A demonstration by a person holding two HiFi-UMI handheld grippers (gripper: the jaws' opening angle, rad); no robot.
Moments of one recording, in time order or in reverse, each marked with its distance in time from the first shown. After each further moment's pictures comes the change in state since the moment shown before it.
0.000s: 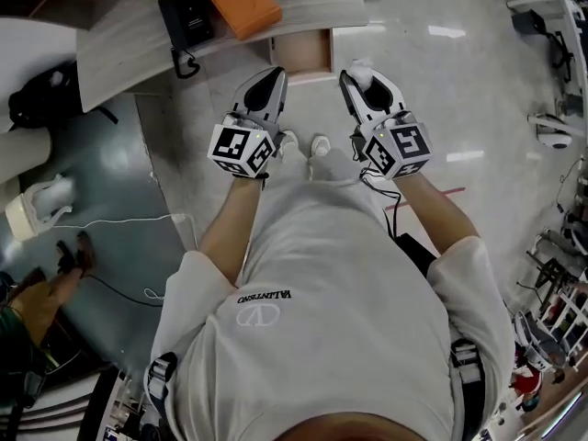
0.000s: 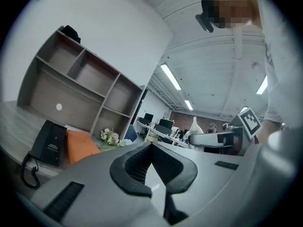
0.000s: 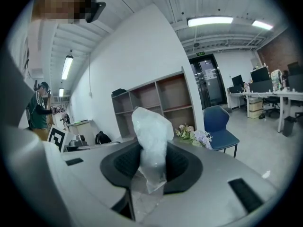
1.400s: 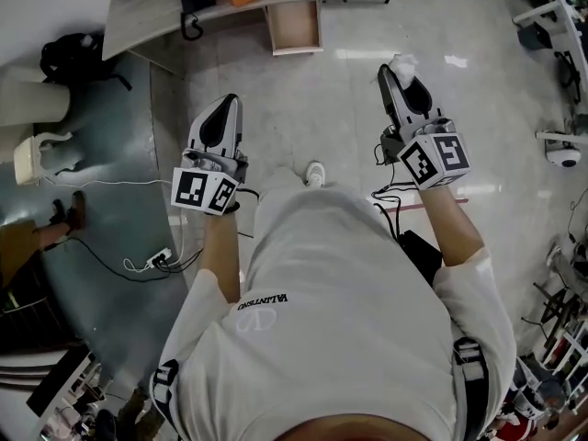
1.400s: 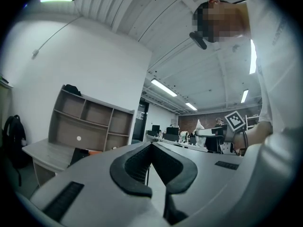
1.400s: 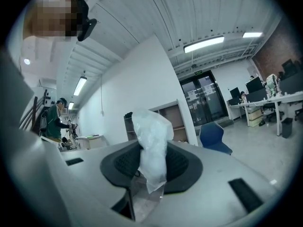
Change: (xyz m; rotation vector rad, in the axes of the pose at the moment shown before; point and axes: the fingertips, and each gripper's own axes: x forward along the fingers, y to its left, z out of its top) left arm -0.210 -0.216 0.018 0.223 -0.150 0.168; right arm -0.284 -0.010 0.032 0.020 -0.210 0.062
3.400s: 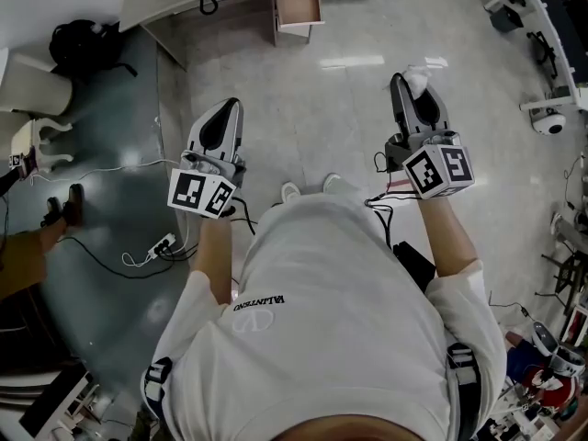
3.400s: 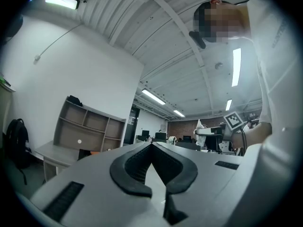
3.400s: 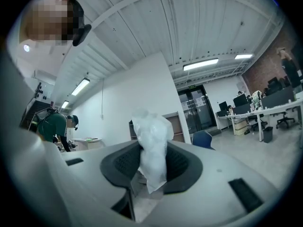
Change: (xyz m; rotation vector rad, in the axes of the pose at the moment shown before) left arm -0.263 -0.050 0.033 0.006 -0.066 -0.124; right arm -0.206 0.206 -0.017 -0.040 -0.111 -0.136
